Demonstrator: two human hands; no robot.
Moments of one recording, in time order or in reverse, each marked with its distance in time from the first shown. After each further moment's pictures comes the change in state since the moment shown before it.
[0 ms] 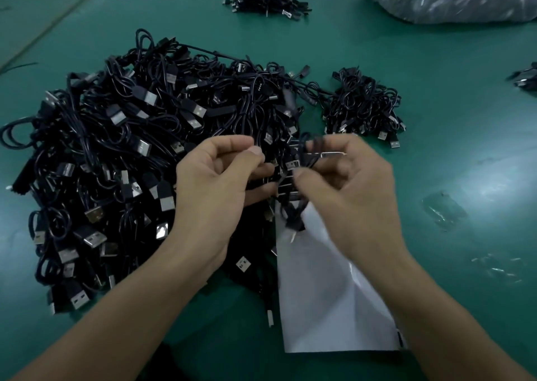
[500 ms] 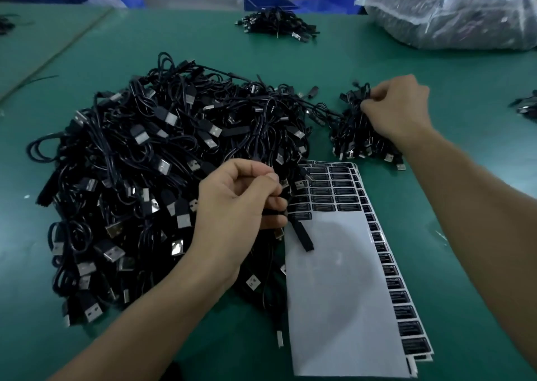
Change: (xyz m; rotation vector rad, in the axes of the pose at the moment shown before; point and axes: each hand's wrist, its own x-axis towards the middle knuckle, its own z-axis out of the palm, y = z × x) left_hand -0.002 0.004 0.000 0.066 -0.041 -0.031; right_hand 0.176 0.020 -0.053 -0.686 0.169 0.106
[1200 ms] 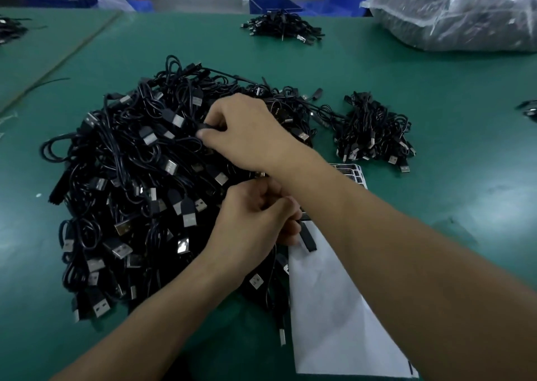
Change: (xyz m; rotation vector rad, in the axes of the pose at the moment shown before) left_hand 0.000 -0.009 0.000 0.201 -0.207 -0.001; right_hand -0.099 -0.137 0.063 0.016 -0.530 -0.617
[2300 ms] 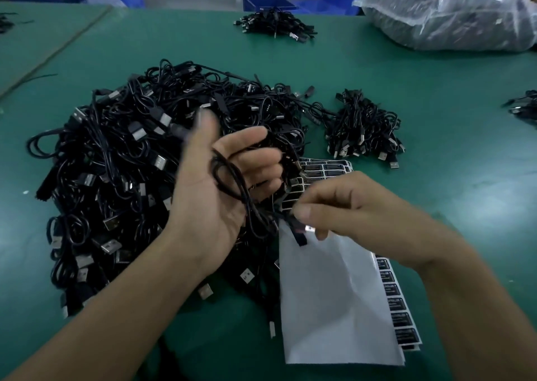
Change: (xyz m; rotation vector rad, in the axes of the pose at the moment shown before) left_hand -0.001 0.028 -0.010 -0.526 0.046 0.011; right_hand -0.148 0.060 -0.042 0.603 -0.243 0.115
